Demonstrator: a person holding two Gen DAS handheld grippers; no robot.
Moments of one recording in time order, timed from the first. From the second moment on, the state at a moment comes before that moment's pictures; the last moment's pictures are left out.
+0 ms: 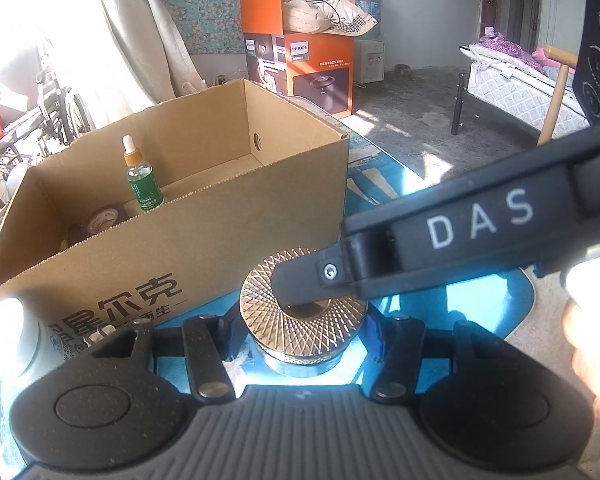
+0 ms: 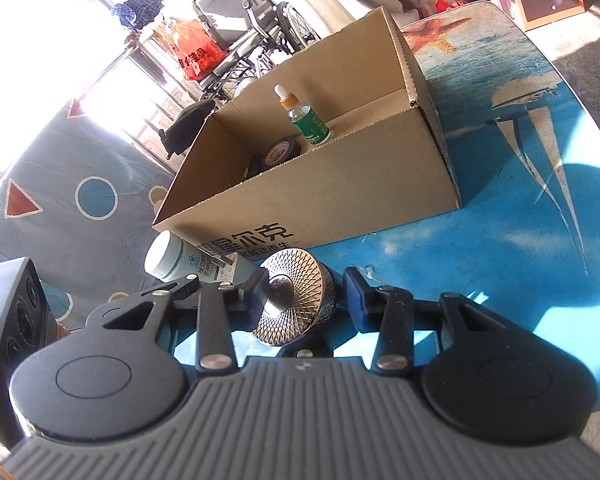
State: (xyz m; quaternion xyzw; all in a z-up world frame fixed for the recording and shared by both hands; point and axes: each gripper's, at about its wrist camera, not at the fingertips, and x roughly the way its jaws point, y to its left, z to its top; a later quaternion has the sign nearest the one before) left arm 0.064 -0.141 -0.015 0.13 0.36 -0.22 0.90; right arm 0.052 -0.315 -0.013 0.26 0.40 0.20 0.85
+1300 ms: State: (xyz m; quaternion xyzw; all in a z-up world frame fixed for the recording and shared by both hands) left arm 0.325 -0.139 -0.006 0.02 0.48 -0.15 0.86; right arm 0.351 -0.280 0.024 0.08 0.48 0.23 0.84
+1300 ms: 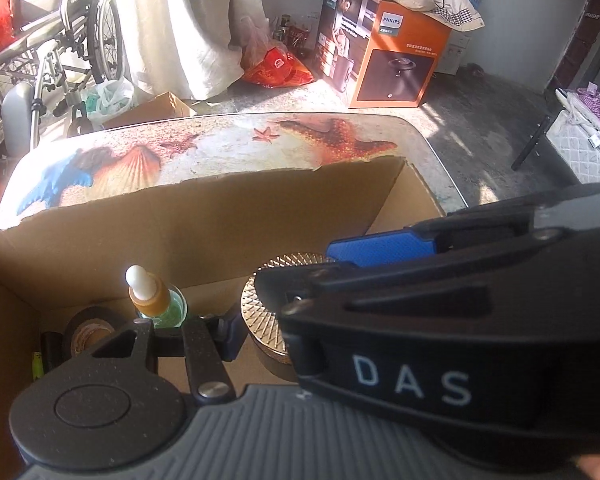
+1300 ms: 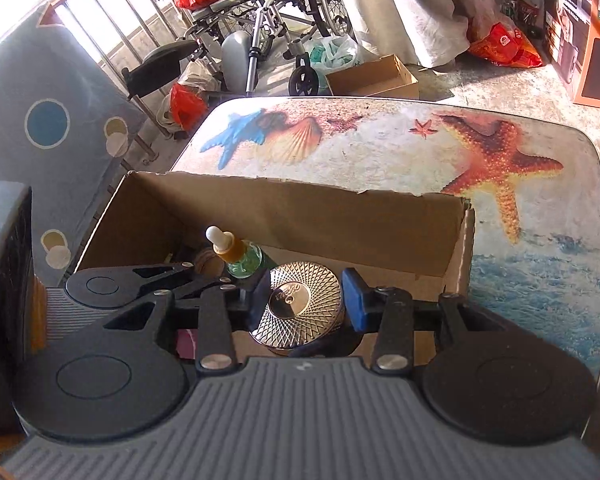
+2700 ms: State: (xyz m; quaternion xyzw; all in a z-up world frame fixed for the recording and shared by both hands) left arm 0.095 -0.073 0.051 0.04 0.39 -0.21 0.89; right arm 0.061 -0.342 0.048 0.30 0.30 0.24 0.87
